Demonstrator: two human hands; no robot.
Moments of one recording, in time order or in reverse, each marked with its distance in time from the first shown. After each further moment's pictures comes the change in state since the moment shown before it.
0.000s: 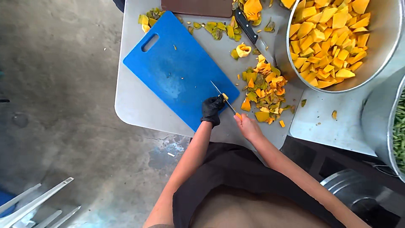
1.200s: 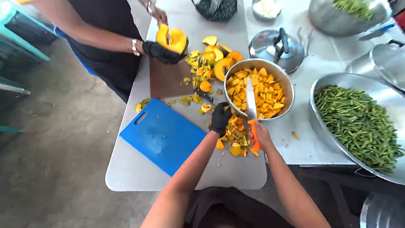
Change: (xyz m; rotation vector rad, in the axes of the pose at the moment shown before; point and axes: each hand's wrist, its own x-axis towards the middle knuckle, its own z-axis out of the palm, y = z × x) left_hand -0.032 0.099 0.159 0.481 -0.439 0.596; right_hand -0.020 0.110 -0.107 1.175 0.519 -0.240
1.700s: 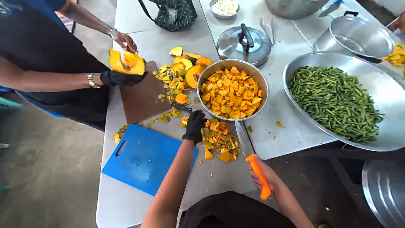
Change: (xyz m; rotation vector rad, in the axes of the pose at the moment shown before) left_hand 0.029 0.006 -0.007 -0.072 -0.028 -0.193; right_hand -0.093 0.079 -0.050 0.475 -0.191 0.484
